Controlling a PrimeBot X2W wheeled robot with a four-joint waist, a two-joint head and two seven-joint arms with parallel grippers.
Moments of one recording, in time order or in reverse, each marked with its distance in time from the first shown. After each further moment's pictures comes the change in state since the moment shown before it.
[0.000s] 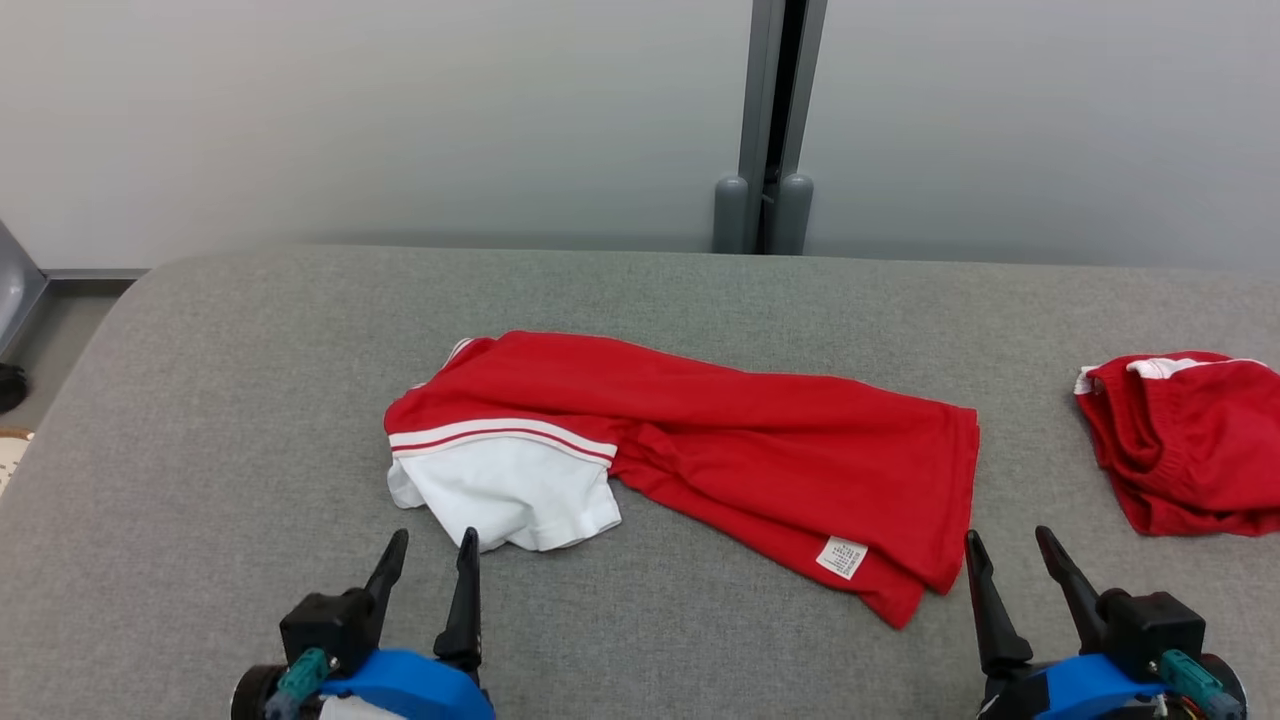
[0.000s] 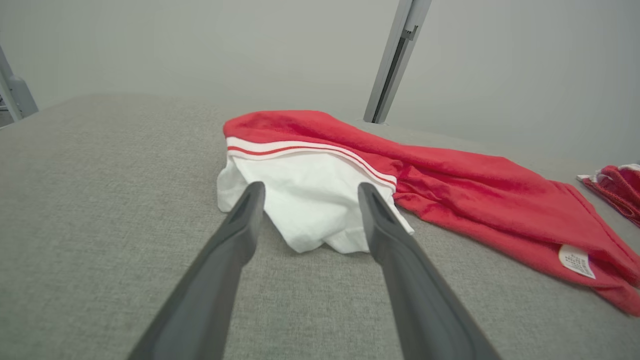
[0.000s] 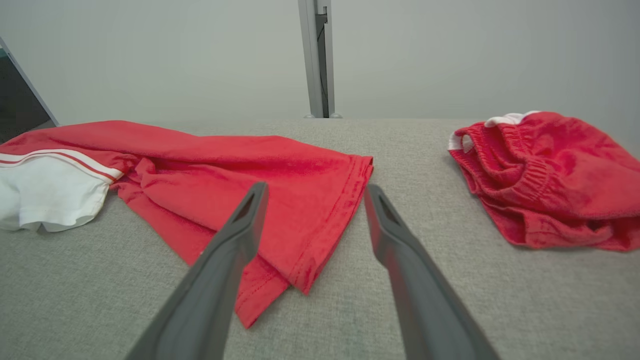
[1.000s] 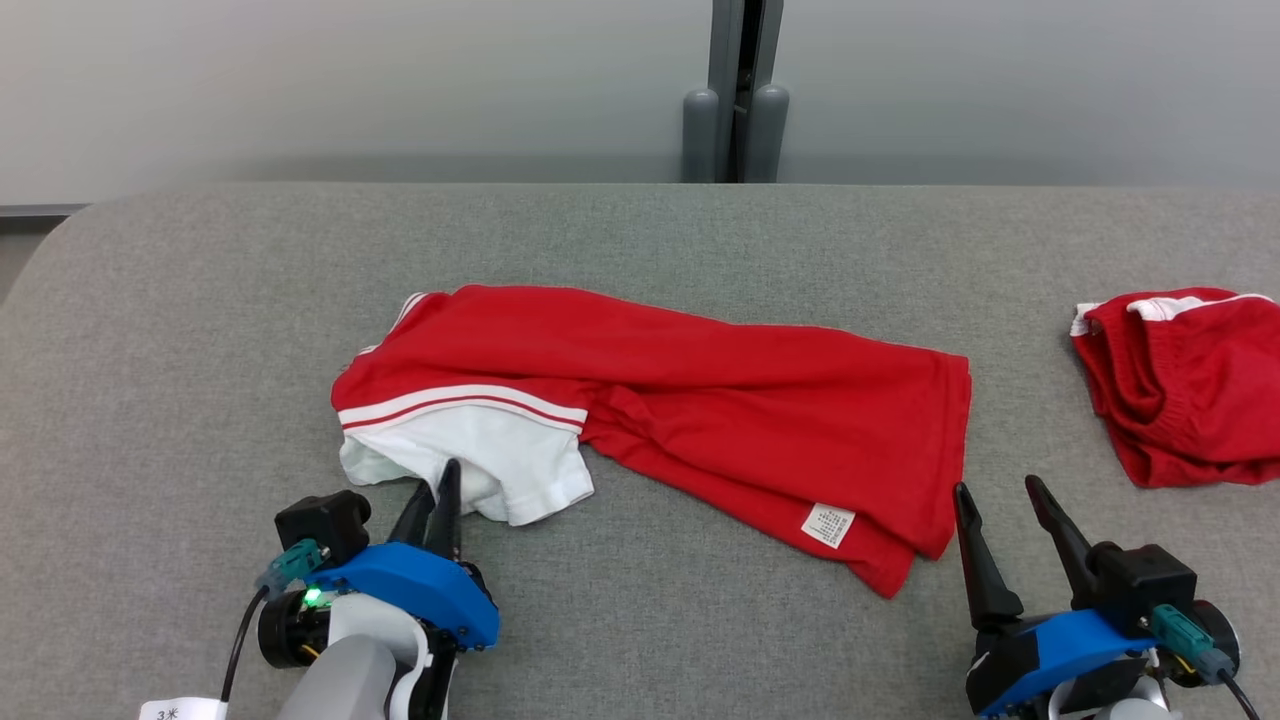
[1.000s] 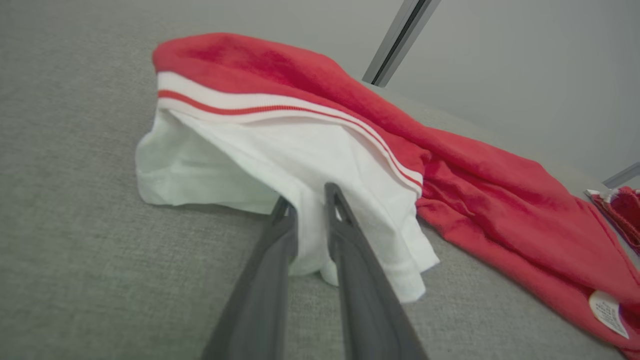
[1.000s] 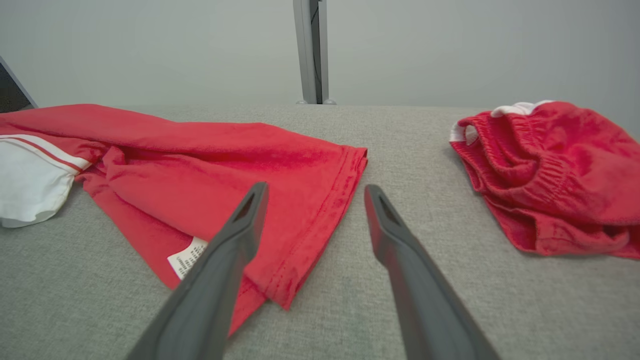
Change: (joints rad) left arm -0.304 -0.073 0.025 0.398 -0.166 -0.150 0.016; right arm -0.071 0.000 0.013 -0.026 -0.028 0.000 0.026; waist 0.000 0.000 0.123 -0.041
